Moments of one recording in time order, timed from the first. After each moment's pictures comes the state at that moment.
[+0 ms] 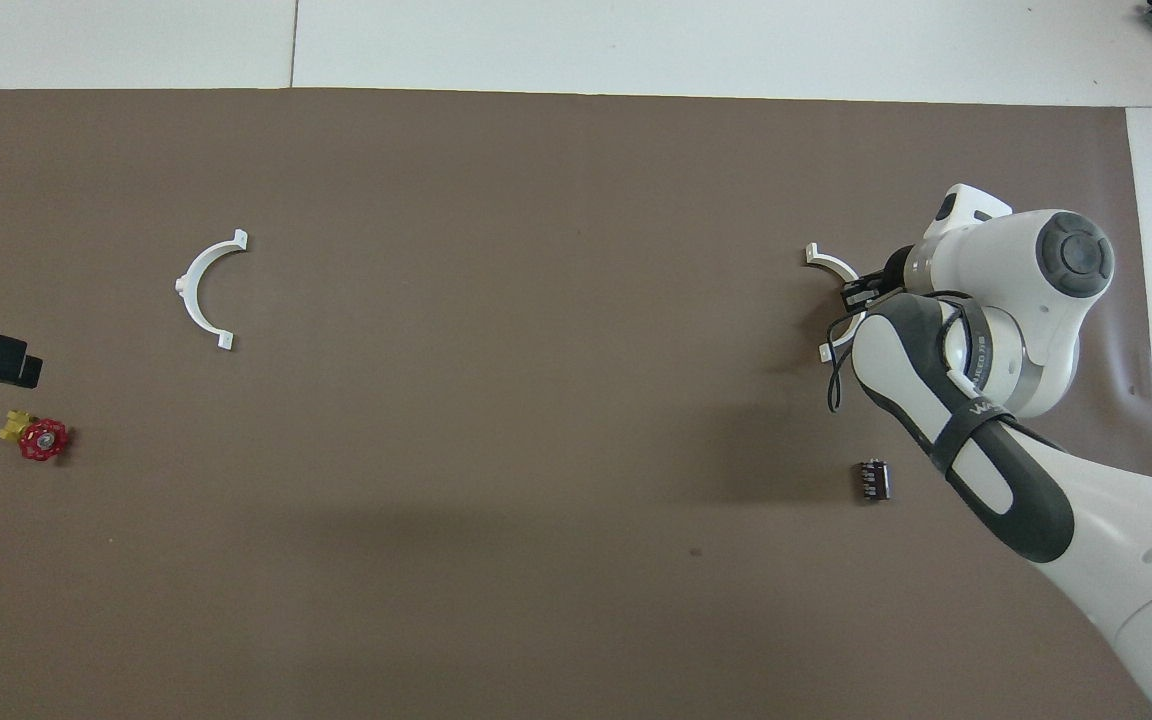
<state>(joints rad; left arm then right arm) -0.02 -0.06 -0.01 -1.53 -0.02 1.41 0.13 0.13 0.43 -0.11 -1.92 0.19 2.53 -0.49</state>
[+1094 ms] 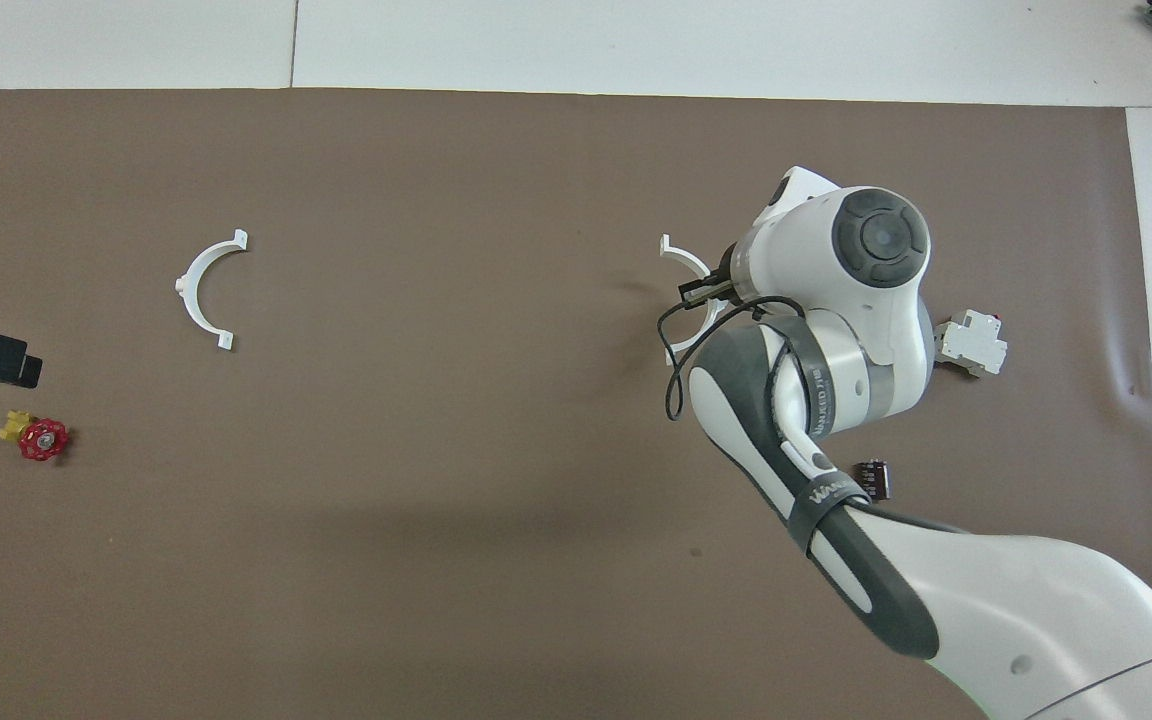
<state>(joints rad) -0.02 -0.06 -0.01 -1.53 -0.02 1.41 0.13 0.44 0.39 -0.10 -1.77 0.10 2.36 -0.02</state>
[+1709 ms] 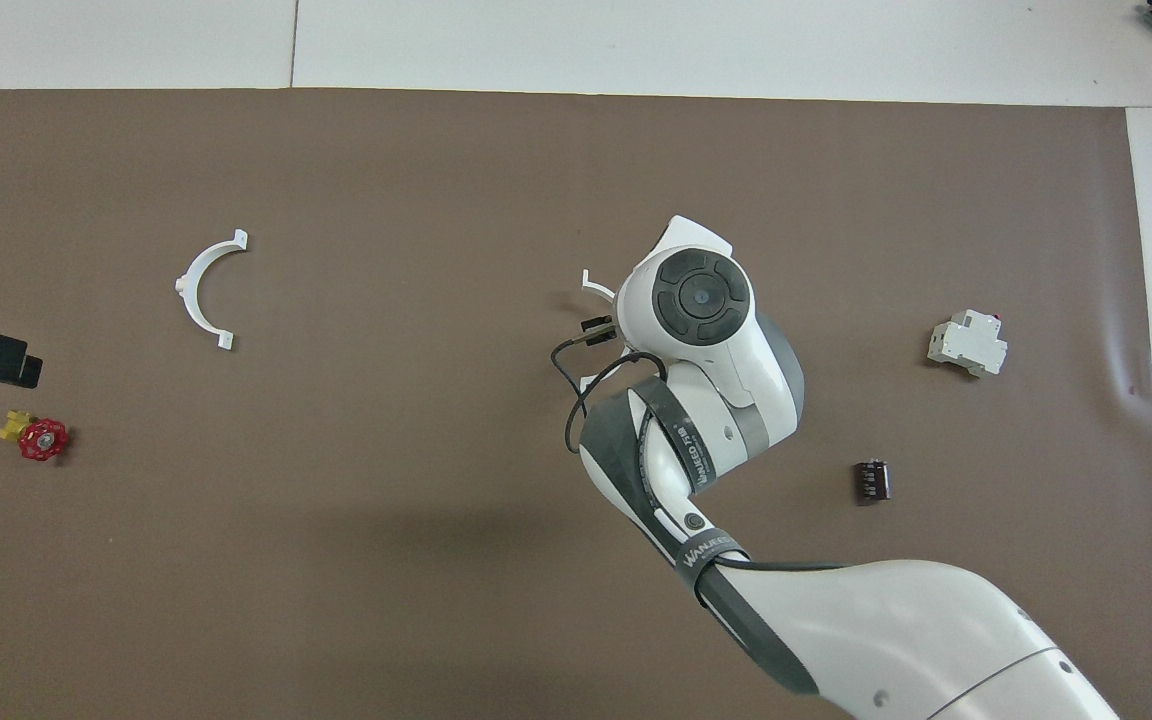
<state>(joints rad) -0.02 -0.06 -0.01 -1.53 -0.02 1.41 0.13 0.58 0.46 -0.10 -1.73 -0.01 2.36 0.22</state>
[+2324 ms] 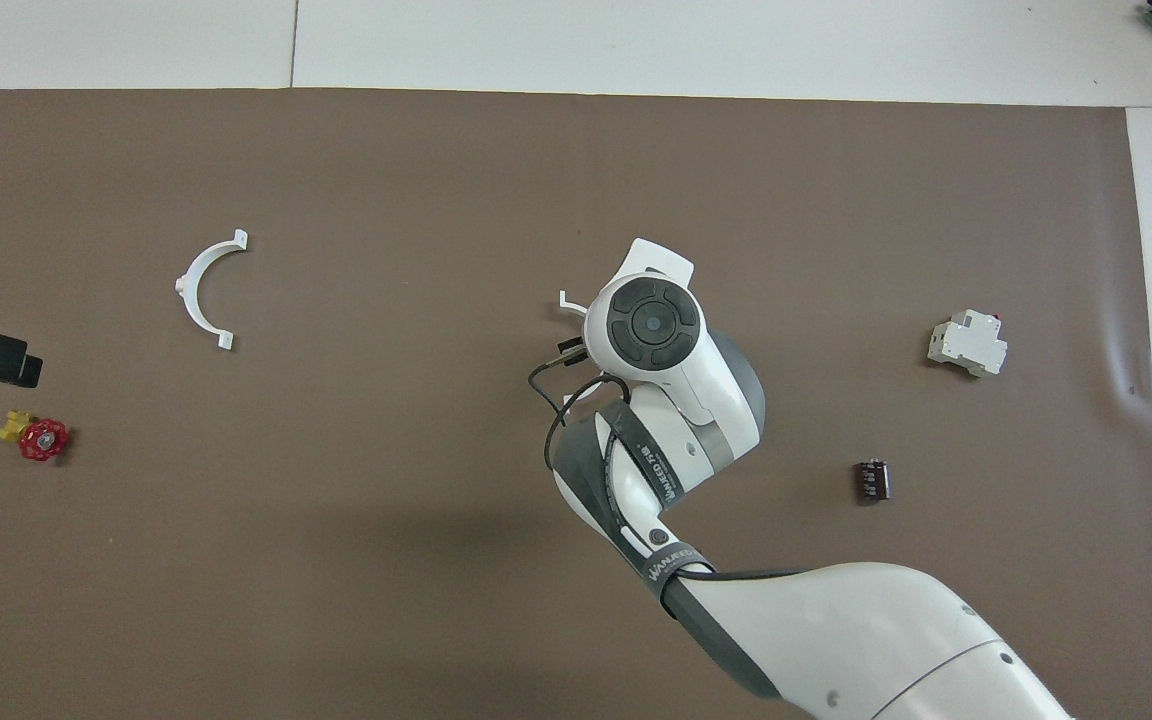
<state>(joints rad) -0.02 -0.06 -0.01 -1.53 -0.02 1.41 0.13 0.62 0.50 -0.10 -1.74 -0.02 2.38 0.22</state>
